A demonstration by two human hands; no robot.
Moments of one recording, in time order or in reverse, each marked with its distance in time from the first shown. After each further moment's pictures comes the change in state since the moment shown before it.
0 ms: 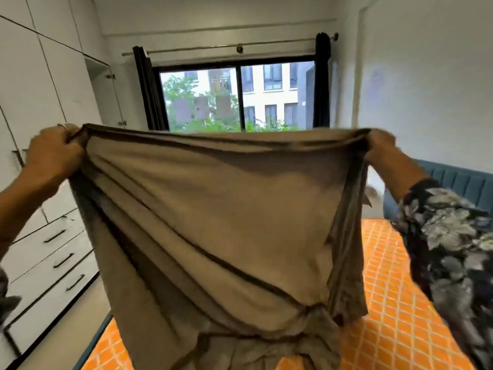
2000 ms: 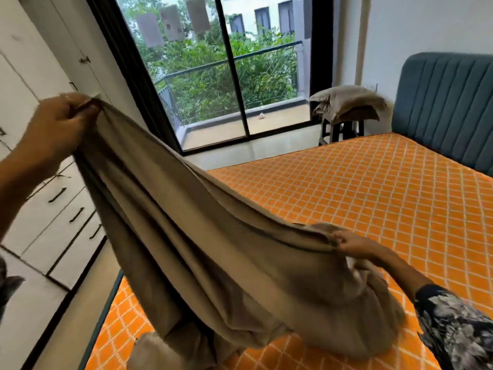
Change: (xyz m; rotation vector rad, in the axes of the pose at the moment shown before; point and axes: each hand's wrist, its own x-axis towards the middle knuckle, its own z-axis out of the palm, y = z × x) left_hand 0.017 -0.043 0.134 -0.137 -0.423 0.113; right_hand -0.131 0.316 0.017 -0.523 -1.129 0.286
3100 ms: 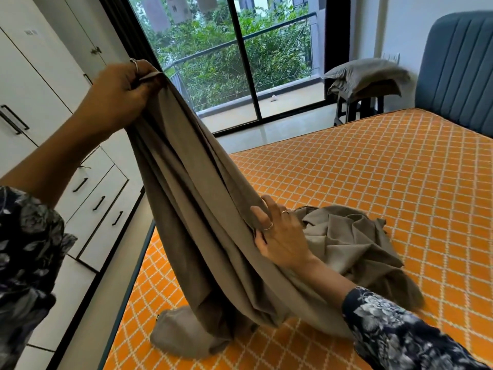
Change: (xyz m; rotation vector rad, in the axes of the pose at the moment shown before) left_hand -0.062 0.172 0.045 0.257 -0.141 0.240; right_hand -0.003 -0.120 0.131 -0.425 0.835 -0.790
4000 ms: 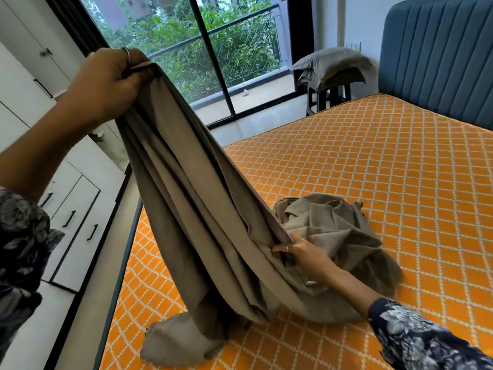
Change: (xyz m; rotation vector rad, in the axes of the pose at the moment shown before) left_hand 0.034 0.016 0.030 0.062 -0.038 0.169; right_hand -0.090 0.068 0.004 0.414 -0.580 0.347
